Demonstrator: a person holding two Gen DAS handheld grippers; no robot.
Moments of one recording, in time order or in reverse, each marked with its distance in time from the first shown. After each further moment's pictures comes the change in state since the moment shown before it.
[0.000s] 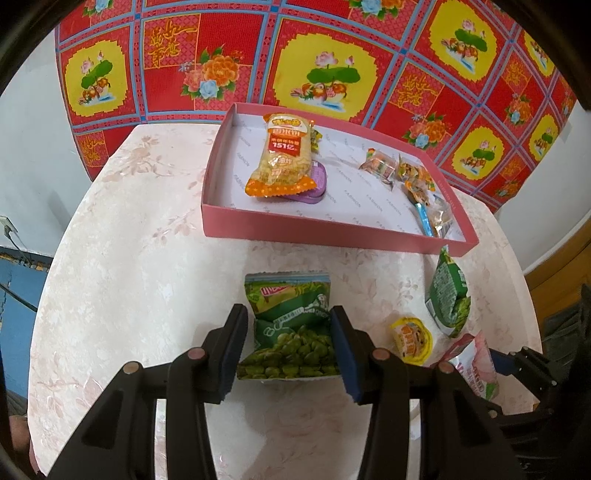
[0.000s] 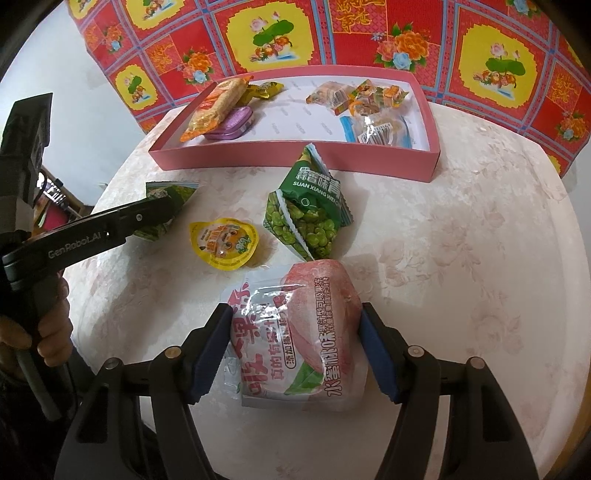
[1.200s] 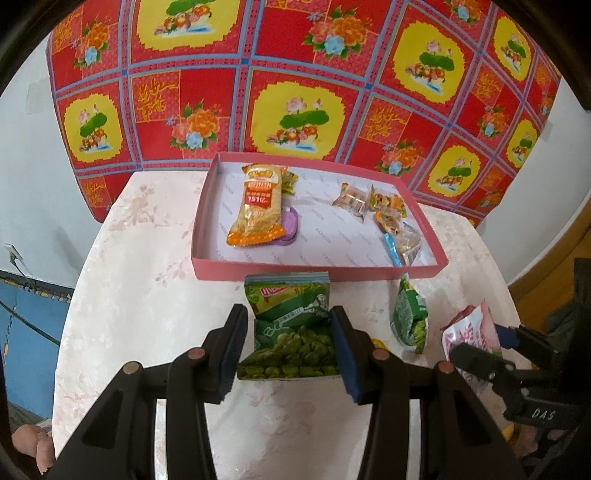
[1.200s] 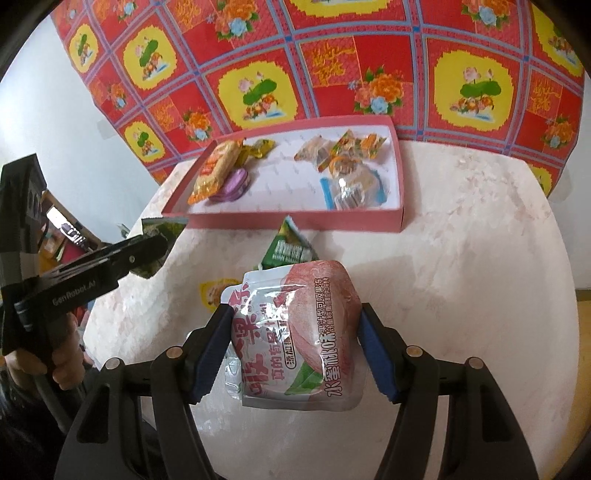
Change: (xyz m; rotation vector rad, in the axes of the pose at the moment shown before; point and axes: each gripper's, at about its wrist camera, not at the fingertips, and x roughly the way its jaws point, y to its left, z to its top) left arm -0.038 -0.028 0.011 0.063 -0.096 0.002; right arm -0.038 -0.028 0.023 0.059 -0.142 0.074
